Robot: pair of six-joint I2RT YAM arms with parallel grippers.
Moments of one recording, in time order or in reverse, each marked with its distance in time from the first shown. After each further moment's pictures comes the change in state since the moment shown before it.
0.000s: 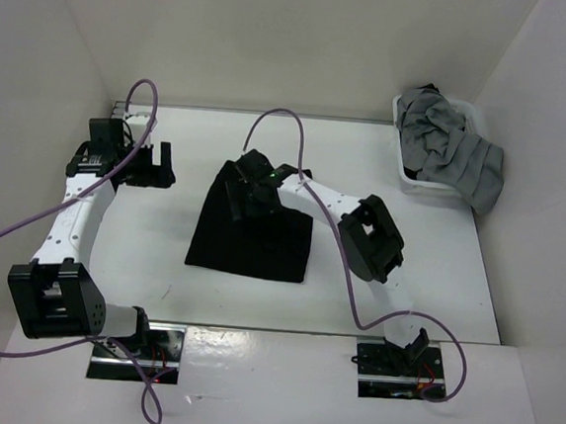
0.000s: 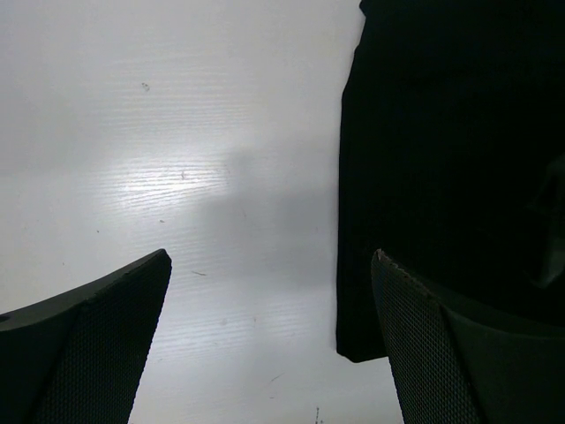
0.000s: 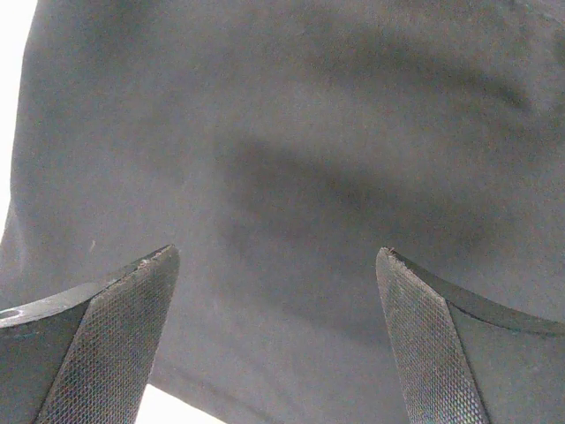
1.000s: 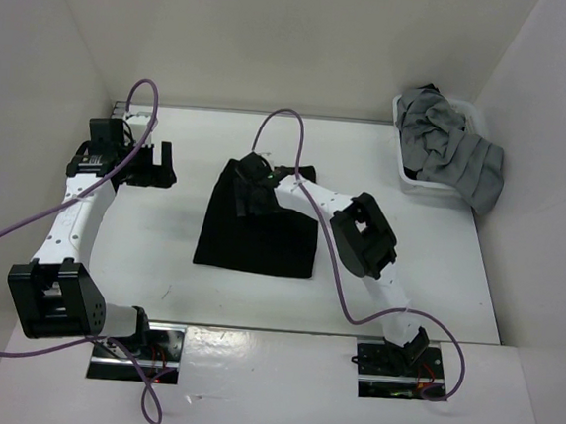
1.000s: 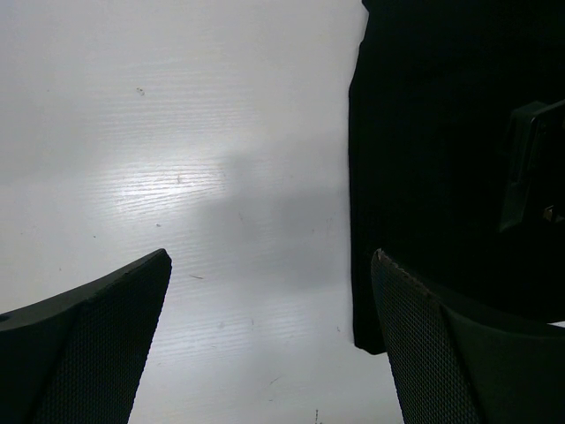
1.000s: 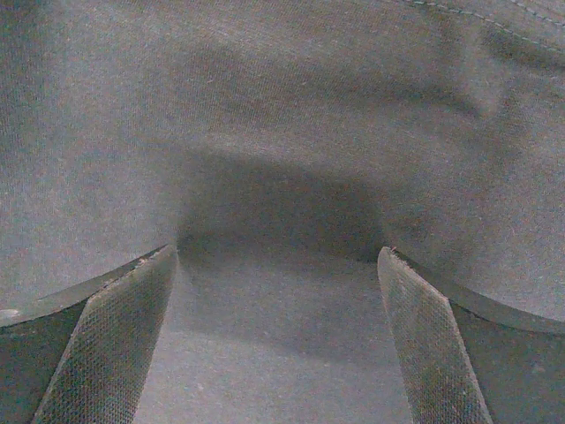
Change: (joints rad) left arm 0.000 0.000 0.000 0.008 0.011 0.003; right arm -0.012 0.100 0.045 0.003 0.180 0.097
